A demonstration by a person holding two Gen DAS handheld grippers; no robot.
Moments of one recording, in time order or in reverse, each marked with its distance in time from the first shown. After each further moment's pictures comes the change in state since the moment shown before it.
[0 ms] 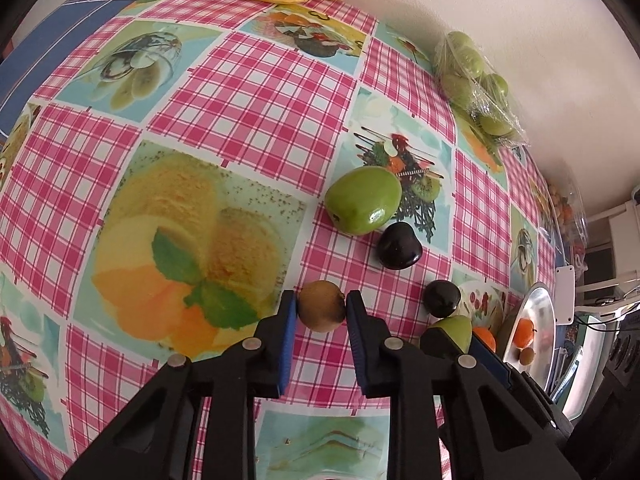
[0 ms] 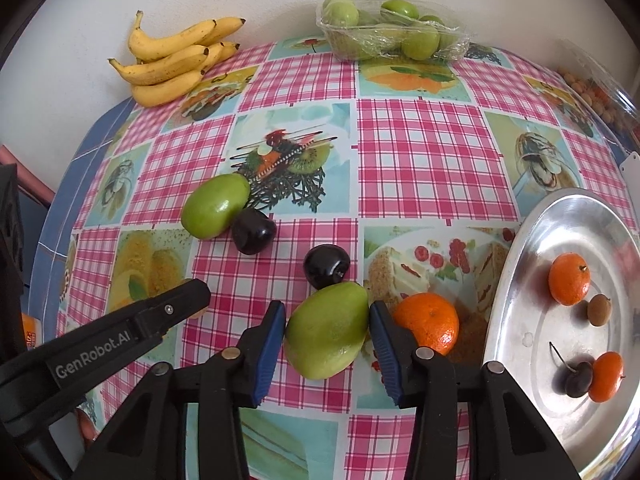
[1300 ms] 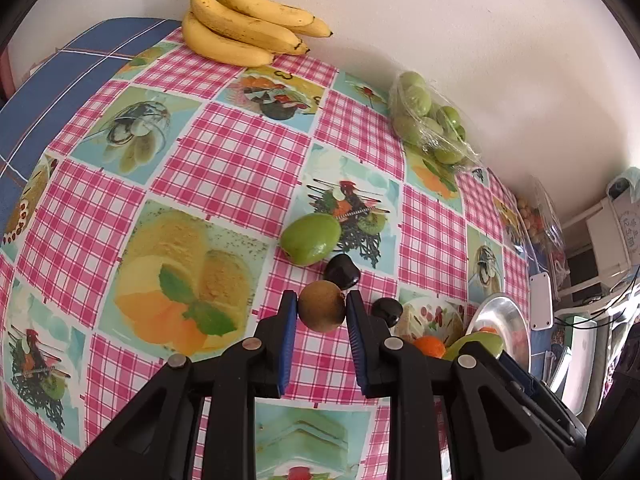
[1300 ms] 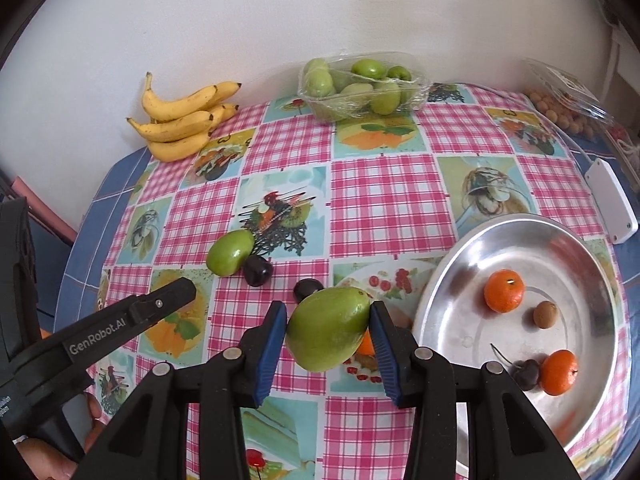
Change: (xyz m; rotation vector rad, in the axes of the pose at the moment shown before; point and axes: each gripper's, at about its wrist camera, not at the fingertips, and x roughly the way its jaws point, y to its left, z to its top) left arm -0.049 -0.026 -0.005 0.069 -0.132 -0.035; right arm -0.075 -0.032 0.000 0.072 -0.136 0.028
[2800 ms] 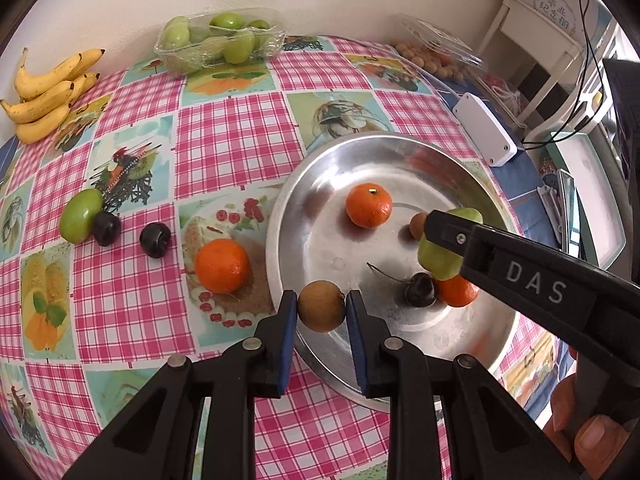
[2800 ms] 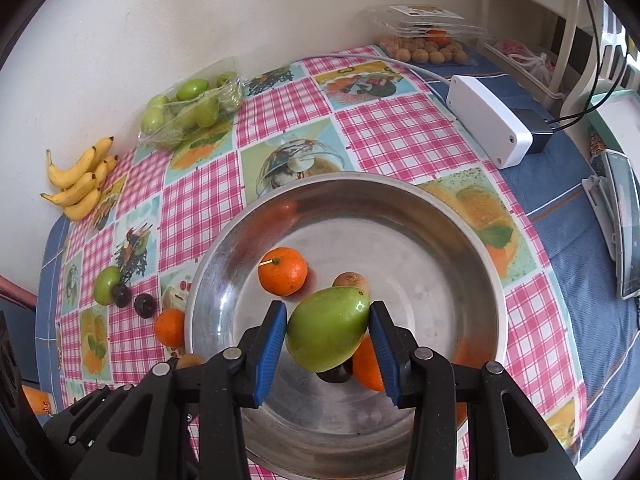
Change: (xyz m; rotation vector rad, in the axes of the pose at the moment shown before) left arm 0.046 -0.176 -0.106 0.541 0.138 0.005; right arm -0.019 -0.153 -0.019 0.244 0.028 -0.138
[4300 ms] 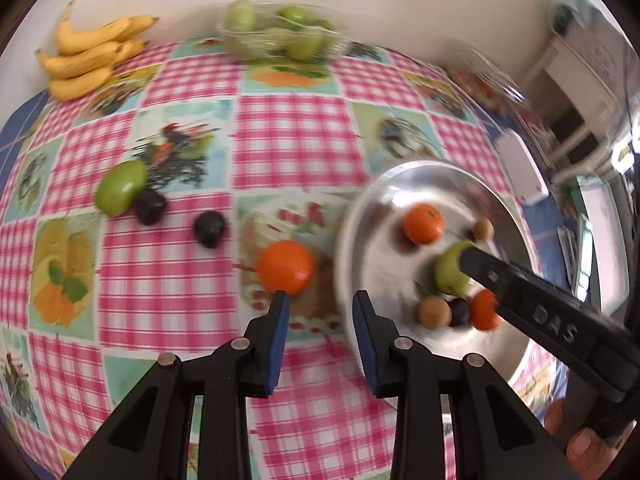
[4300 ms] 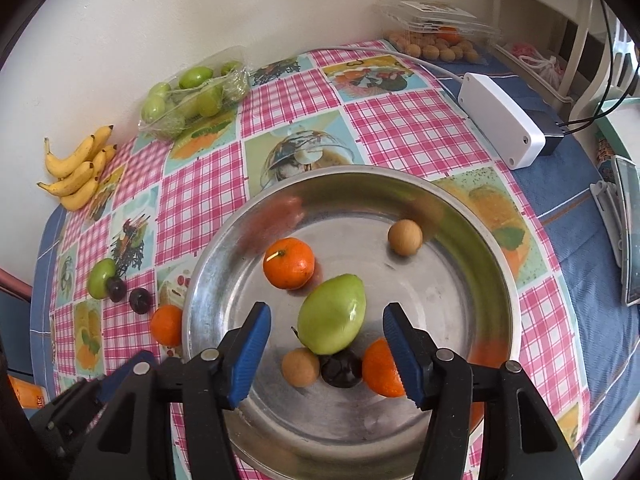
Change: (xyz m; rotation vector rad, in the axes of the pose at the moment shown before) left arm -0.009 0.049 0.005 -0.193 -0.015 0.042; right arm 0.009 0.006 0.000 -0.029 0.018 -0.012
